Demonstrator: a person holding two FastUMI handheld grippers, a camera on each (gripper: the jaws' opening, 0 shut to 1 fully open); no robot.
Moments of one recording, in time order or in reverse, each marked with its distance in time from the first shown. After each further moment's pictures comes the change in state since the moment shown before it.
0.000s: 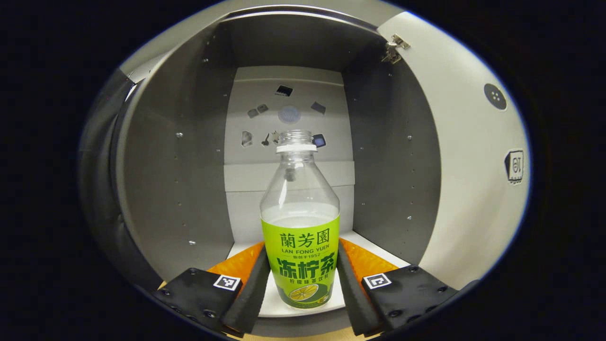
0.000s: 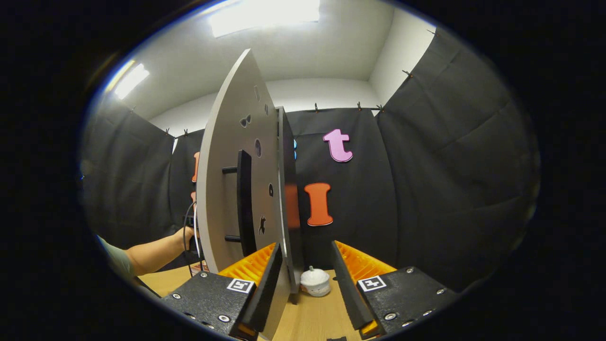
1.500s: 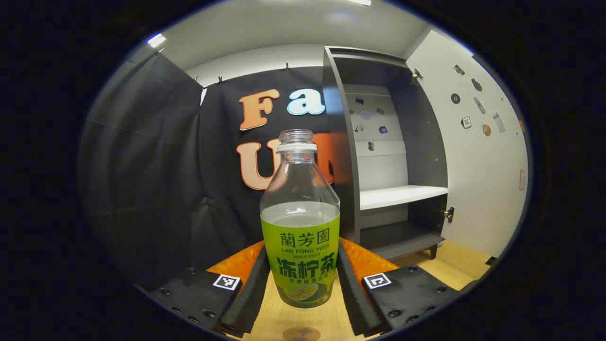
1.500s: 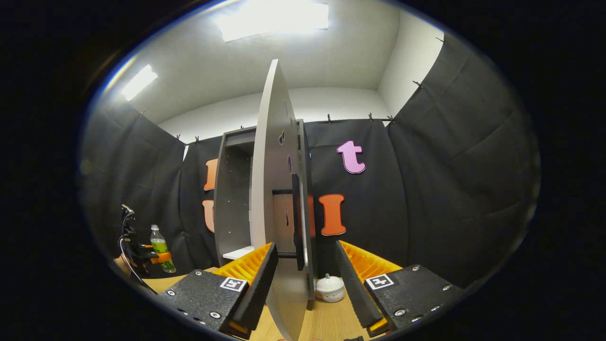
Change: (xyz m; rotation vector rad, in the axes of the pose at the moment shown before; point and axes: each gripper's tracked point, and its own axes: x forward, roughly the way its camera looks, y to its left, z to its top) left arm -0.303 0.205 -0.147 0.030 -0.011 0.282; right arm -0.008 0.040 0.016 -0.017 -0.061 0.035
